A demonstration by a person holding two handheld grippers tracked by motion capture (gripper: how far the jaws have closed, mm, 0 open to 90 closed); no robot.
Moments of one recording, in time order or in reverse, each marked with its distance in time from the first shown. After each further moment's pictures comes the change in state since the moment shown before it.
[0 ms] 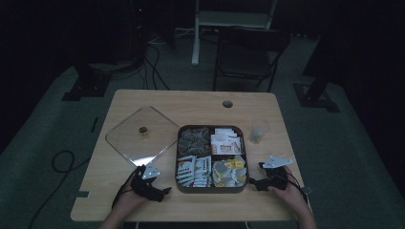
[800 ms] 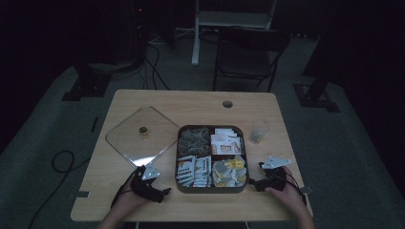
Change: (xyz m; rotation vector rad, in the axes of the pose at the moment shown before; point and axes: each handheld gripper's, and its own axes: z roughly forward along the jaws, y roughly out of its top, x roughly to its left) left arm -0.001 -0.001 -0.001 0.001 -0.002 0.002; right arm 0.001 0.000 0.001 0.008 -0.008 -0.018
